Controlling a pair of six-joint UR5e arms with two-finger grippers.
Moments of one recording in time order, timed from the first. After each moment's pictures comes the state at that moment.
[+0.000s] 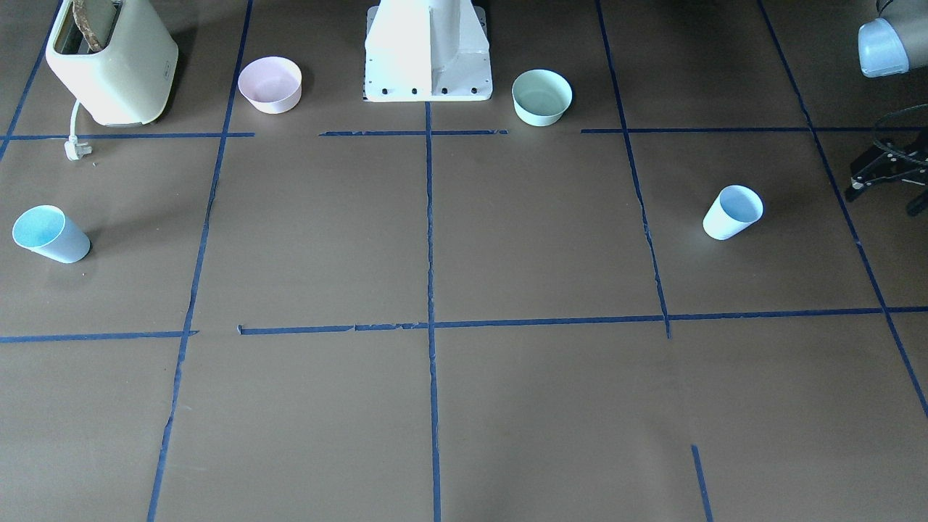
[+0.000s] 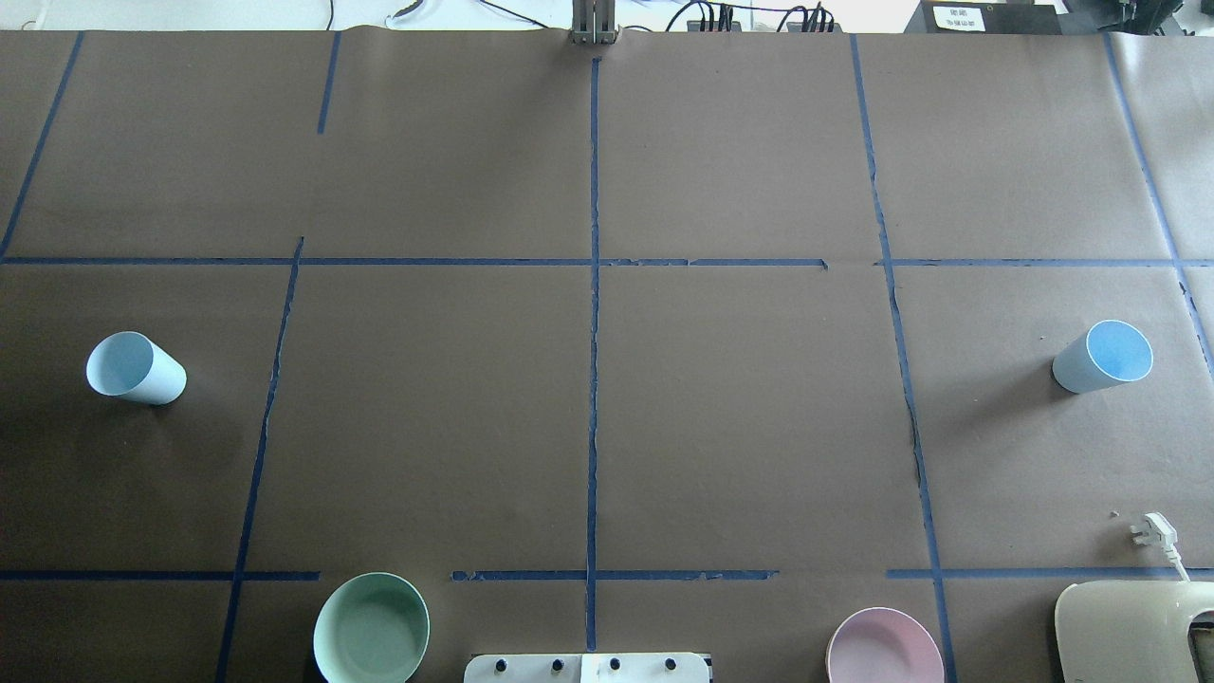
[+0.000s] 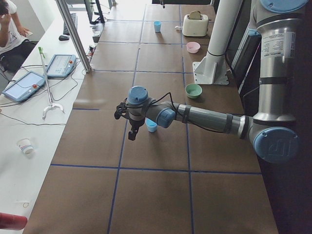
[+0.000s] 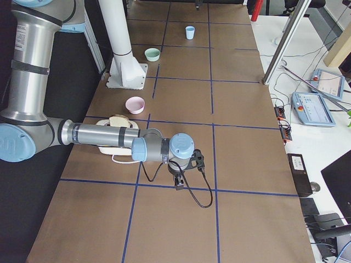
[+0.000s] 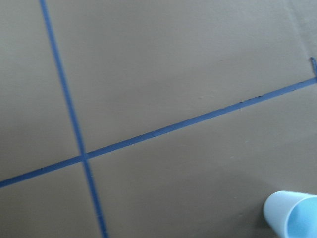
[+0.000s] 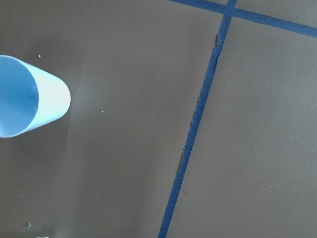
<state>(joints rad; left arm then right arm) -1.25 -1.49 -1.79 -1.92 -2.30 -0.30 1.48 -1.79 1.72 -1.51 2.41 -0.21</state>
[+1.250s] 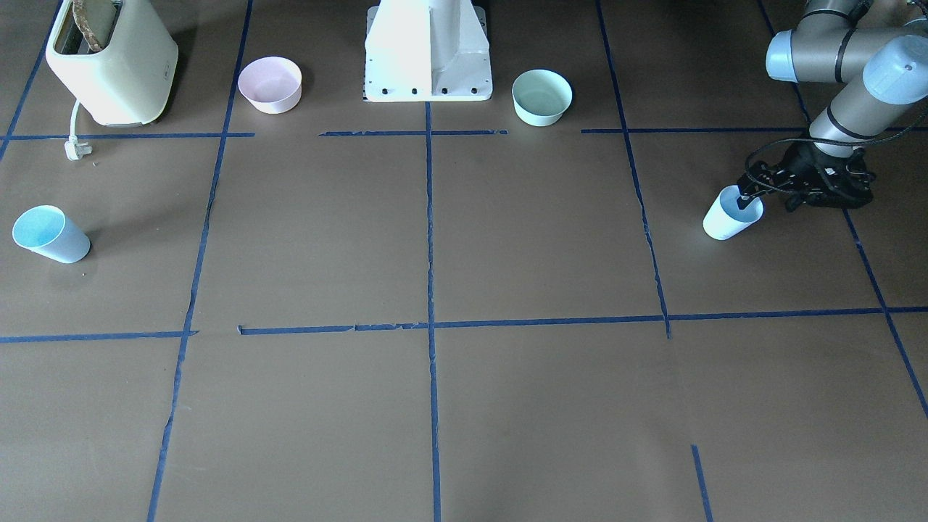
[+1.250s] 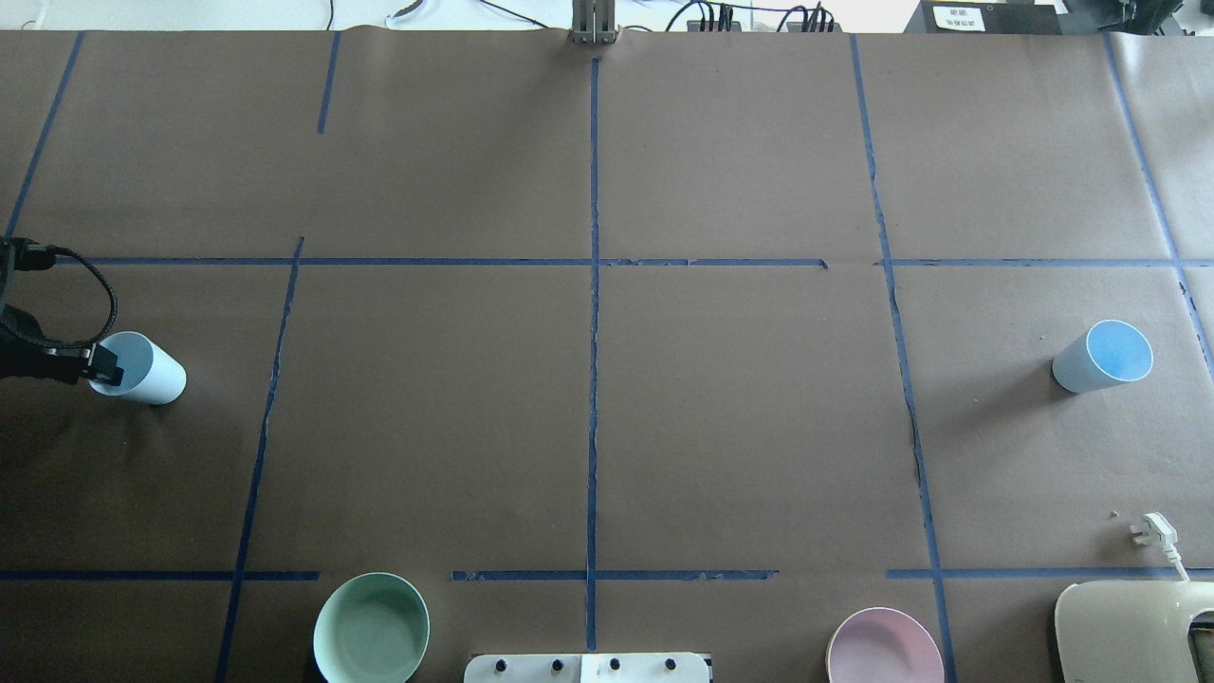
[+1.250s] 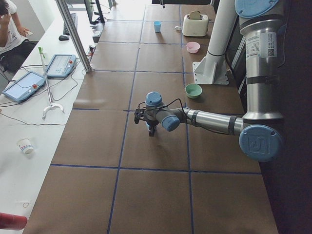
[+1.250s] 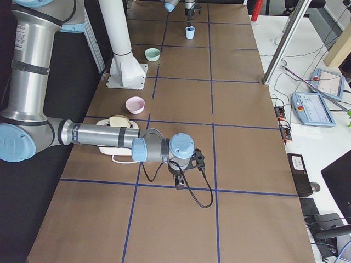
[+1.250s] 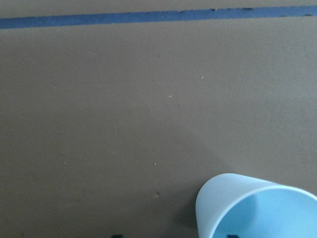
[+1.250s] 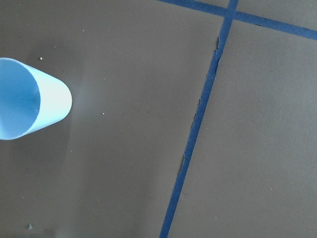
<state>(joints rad) -0.92 -1.46 -1.74 -2.15 -2.15 -0.85 1.48 -1.79 1.72 -1.50 2.41 -0.20</state>
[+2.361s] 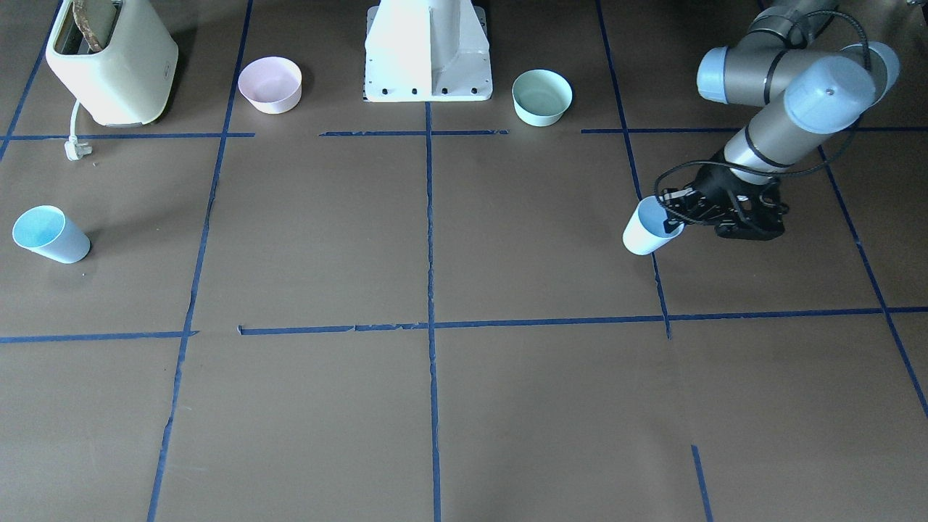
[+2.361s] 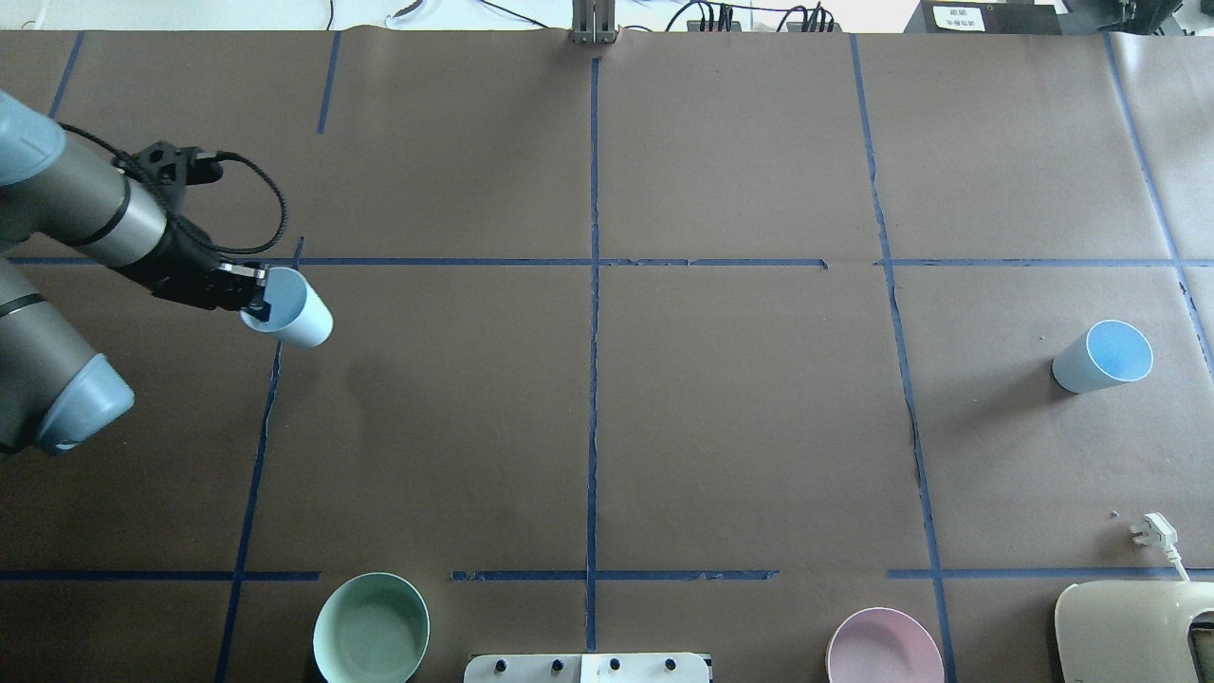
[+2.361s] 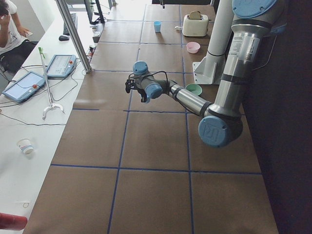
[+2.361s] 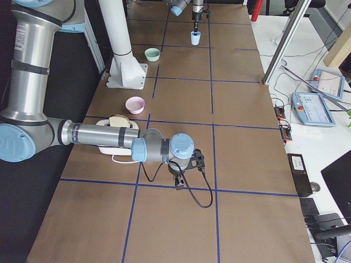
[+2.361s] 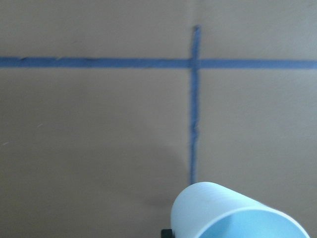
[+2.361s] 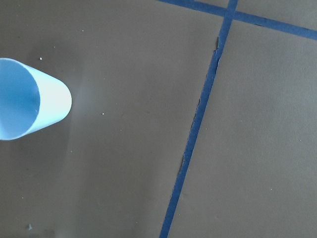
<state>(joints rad) -0.86 -1.86 -1.76 -1.85 -2.24 -1.00 1.48 -1.79 1.72 -1.49 2.41 -0.20</state>
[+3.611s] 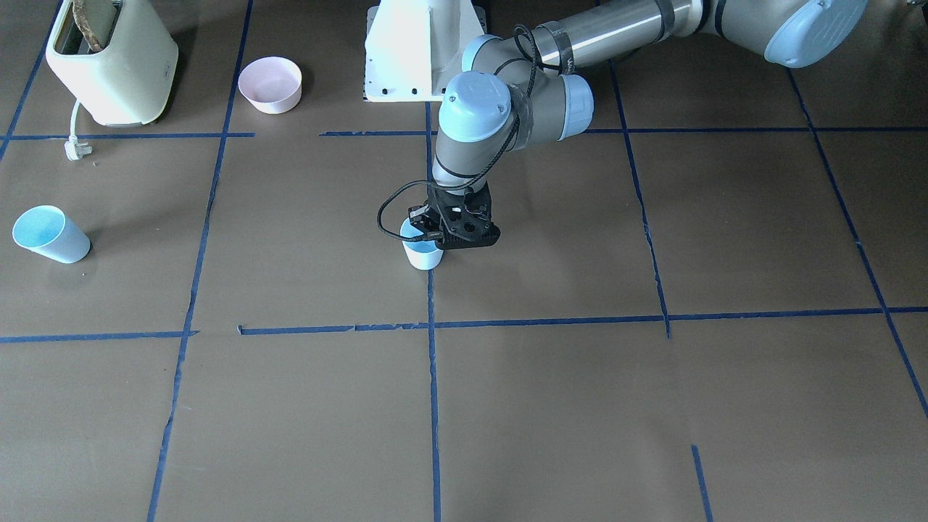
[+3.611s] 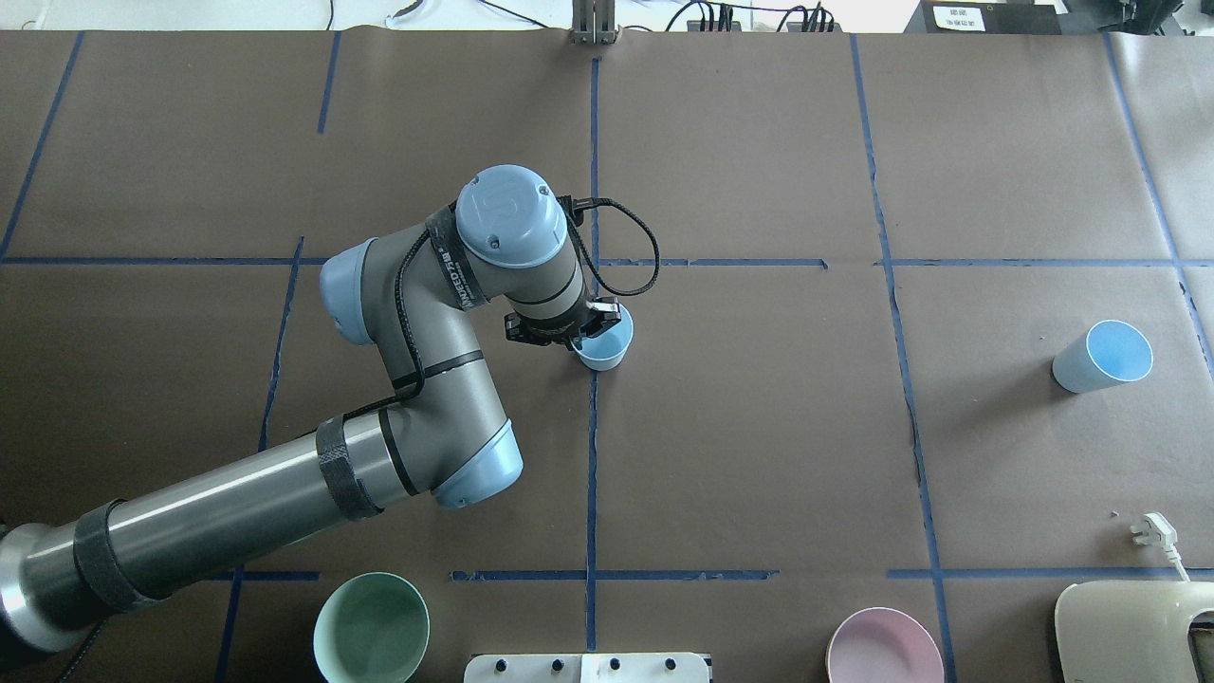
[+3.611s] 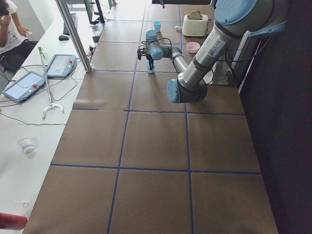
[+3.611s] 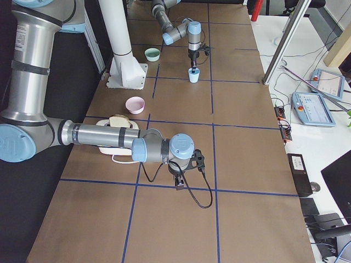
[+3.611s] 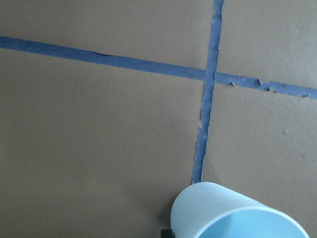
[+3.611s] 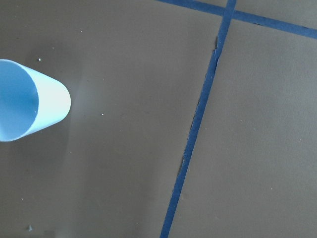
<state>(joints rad) -0.54 -2.42 -1.41 -1.76 -1.93 -1.36 1.48 -1.79 1.72 -1.49 2.41 -0.19</state>
